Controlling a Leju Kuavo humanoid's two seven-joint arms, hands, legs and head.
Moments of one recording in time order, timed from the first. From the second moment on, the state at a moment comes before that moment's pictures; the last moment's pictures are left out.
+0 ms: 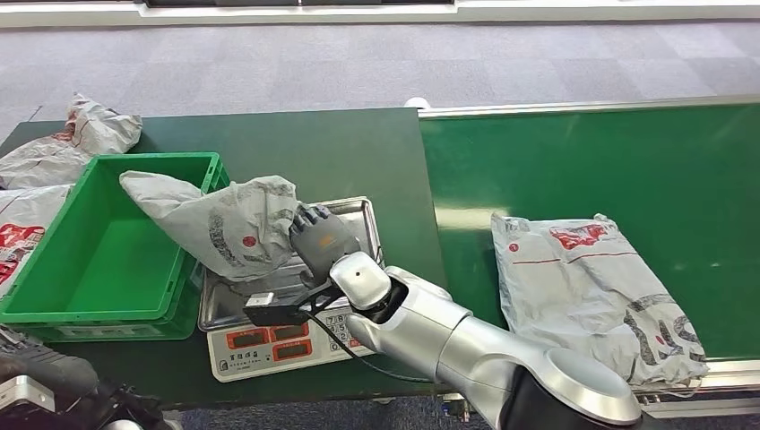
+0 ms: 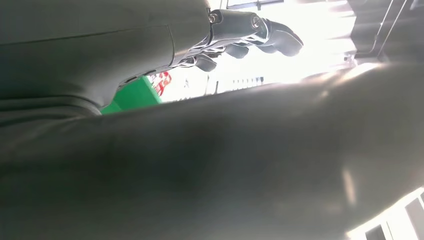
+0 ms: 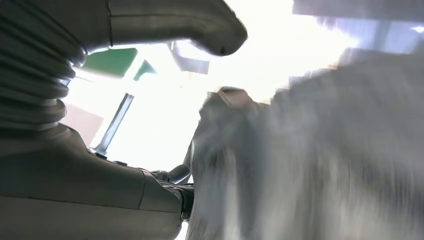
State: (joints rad) left arm 0.22 -0.28 0.13 -1.96 -0.11 0.69 -0.70; right arm -0.93 0.35 1.21 -0.65 0.77 -0.13 0.13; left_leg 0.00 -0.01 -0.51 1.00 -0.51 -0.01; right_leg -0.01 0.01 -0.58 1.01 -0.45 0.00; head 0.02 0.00
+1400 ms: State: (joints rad) left arm -0.23 0.10 -0.12 -1.54 -0.59 0.08 -0.27; right arm -0.11 -0.69 -0.32 -2.05 0.51 0.11 -0.13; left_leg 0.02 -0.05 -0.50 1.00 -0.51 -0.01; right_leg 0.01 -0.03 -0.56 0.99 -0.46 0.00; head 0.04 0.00
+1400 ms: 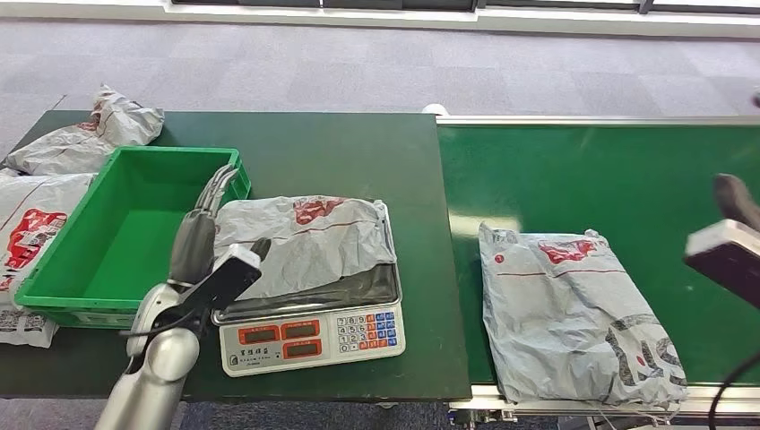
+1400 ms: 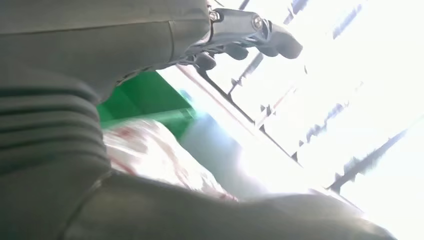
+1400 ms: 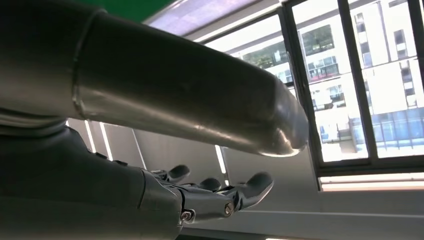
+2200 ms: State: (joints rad) left arm -0.88 0.46 -0.82 -0.94 -0.31 -0.35 -0.16; right arm 0.24 -0.38 -1.15 -2.46 0.51 0.38 -0.38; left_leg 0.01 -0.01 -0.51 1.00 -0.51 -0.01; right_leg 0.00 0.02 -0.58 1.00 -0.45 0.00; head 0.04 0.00
